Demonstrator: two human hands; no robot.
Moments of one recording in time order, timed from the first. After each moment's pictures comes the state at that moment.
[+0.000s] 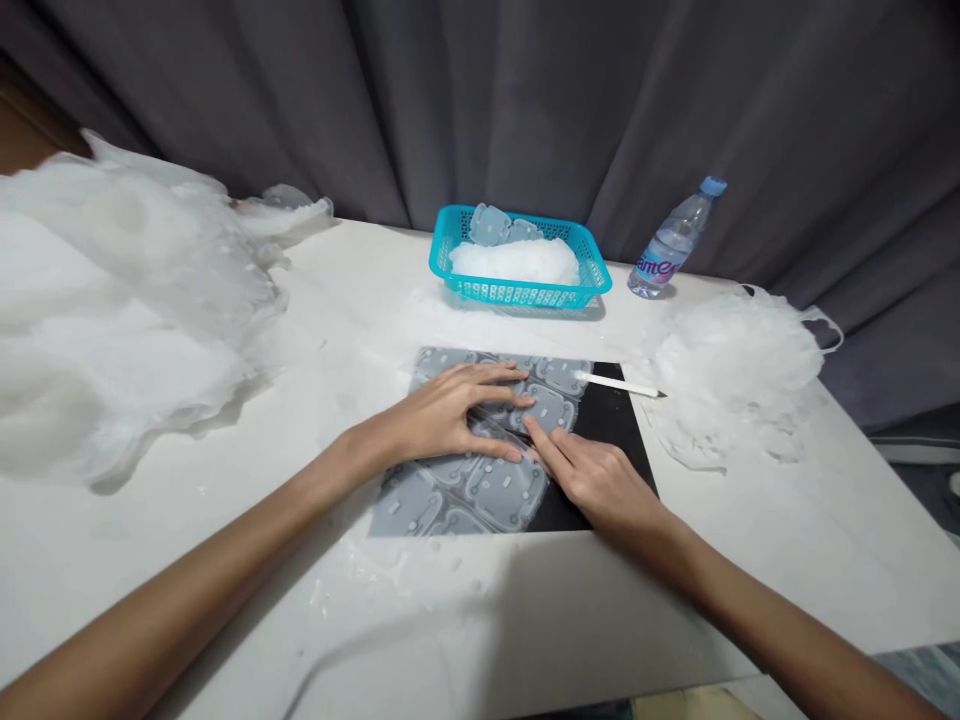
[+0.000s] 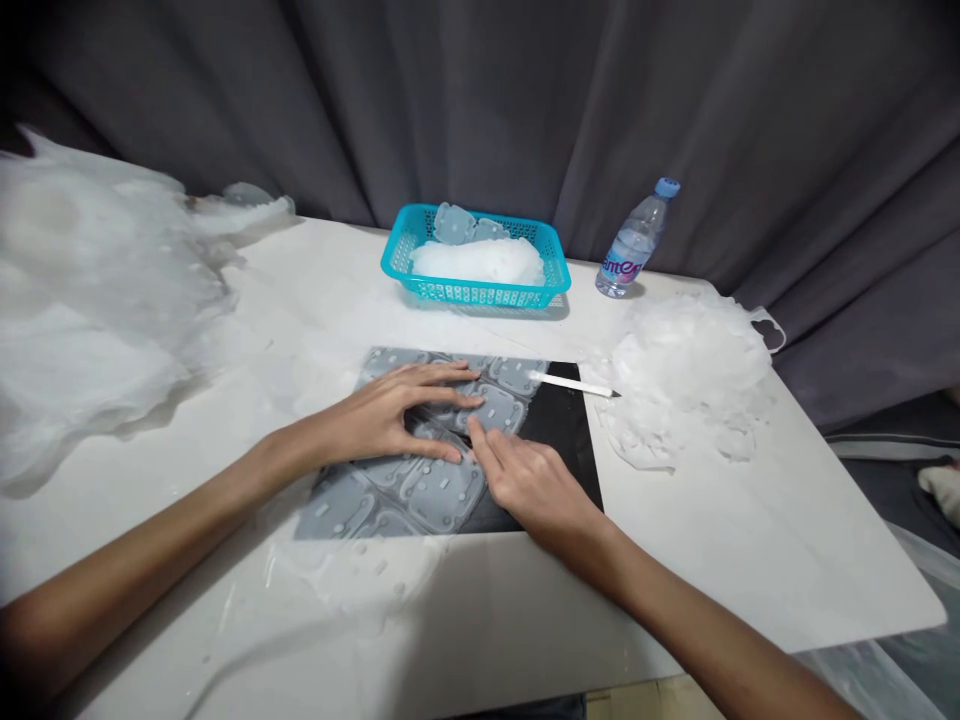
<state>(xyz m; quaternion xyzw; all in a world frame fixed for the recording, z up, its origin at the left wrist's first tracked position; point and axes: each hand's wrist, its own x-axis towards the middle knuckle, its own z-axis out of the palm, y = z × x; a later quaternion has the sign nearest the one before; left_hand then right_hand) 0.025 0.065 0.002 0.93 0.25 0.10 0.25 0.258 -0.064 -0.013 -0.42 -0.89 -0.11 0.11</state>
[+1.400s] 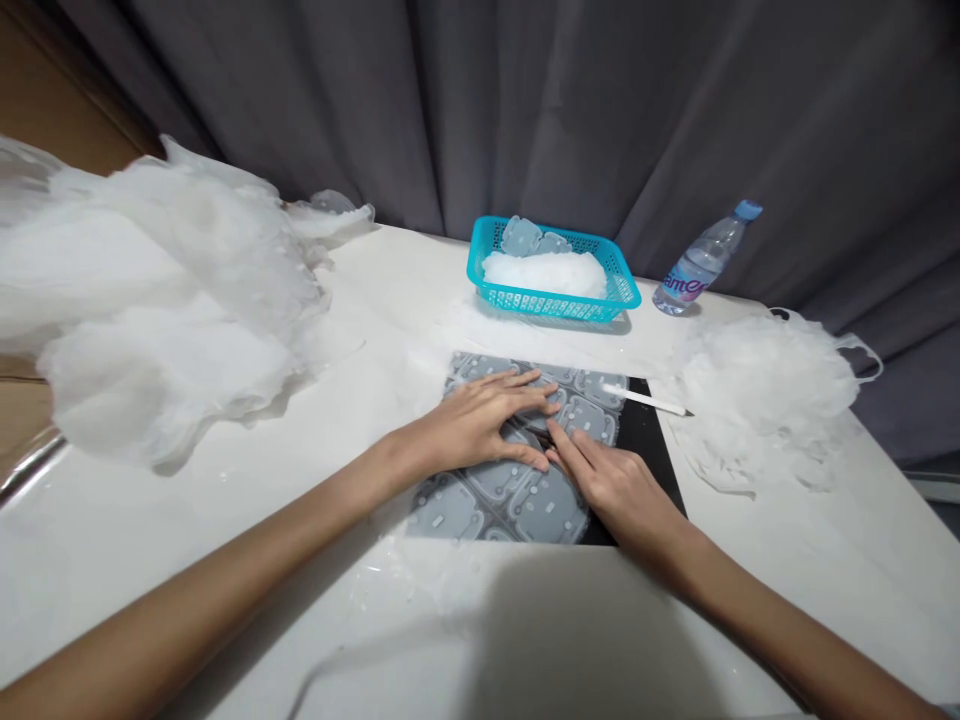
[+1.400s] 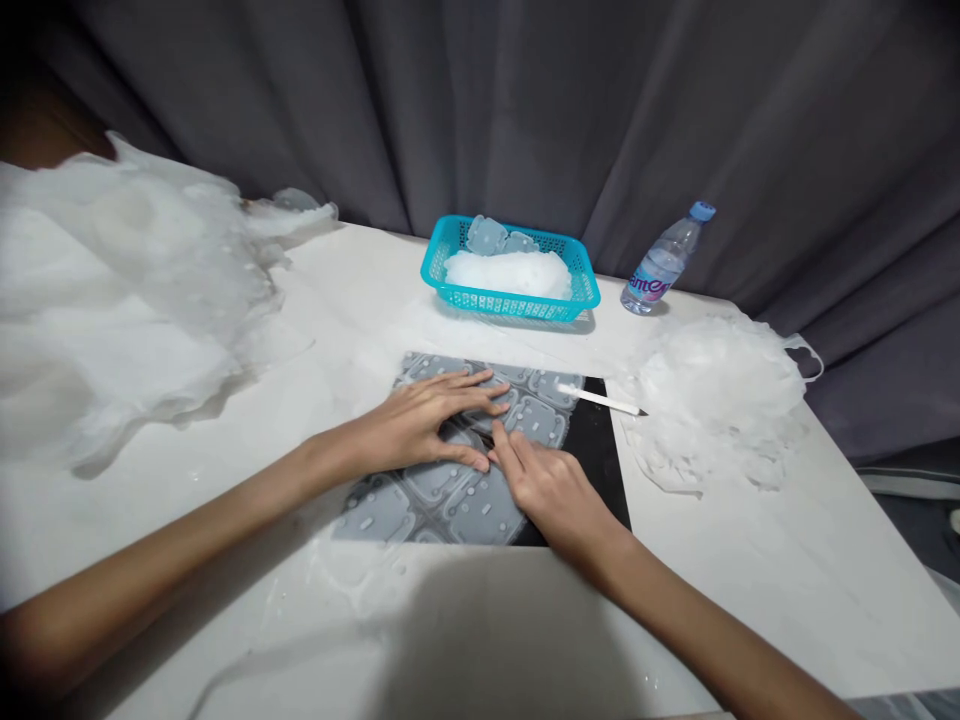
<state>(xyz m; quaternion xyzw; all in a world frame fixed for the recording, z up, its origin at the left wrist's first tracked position) 0.020 0.054 -0.004 0.92 0.26 0.11 0.26 0.242 -0.059 -0.014 -0.43 -0.88 -0.14 0.12</state>
